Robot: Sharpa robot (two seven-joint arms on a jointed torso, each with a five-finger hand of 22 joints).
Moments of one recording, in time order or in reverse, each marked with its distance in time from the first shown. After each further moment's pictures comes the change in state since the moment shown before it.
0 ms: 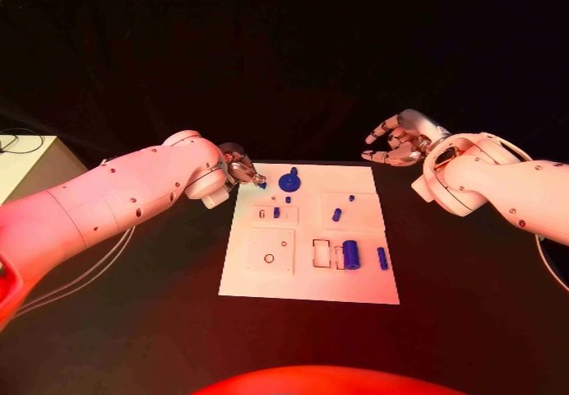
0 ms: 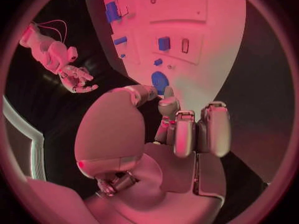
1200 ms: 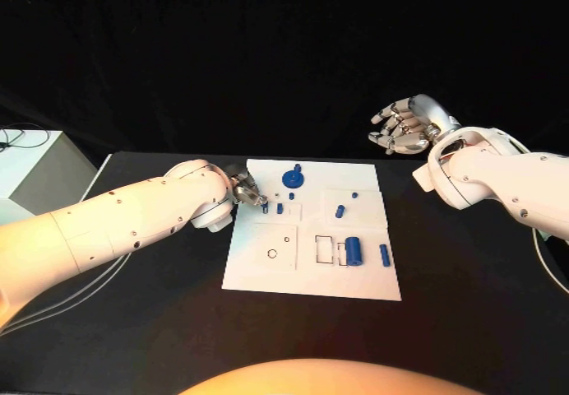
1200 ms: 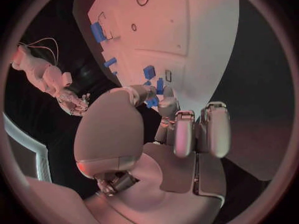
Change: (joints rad) left arm -0.074 -0.048 -0.063 0.130 -0.109 -0.123 -0.033; left_hand -0.018 -0.011 -0.003 -0.003 0.024 0.012 -0.009 -0.012 0.001 0.012 -0.005 0.005 0.009 -0.001 -0.001 0.000 0.000 0.000 0.003 -0.004 0.004 0.000; right arm -0.007 0.013 -0.002 -0.042 0.129 -0.107 0.140; right_hand -0.018 -0.050 0.185 -0.007 0.006 -0.049 0.006 0.050 0.037 -0.445 0.011 -0.986 -0.764 -0.246 0.020 -1.051 -0.593 0.156 -0.263 0.015 -1.211 -0.786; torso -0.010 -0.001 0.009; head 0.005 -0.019
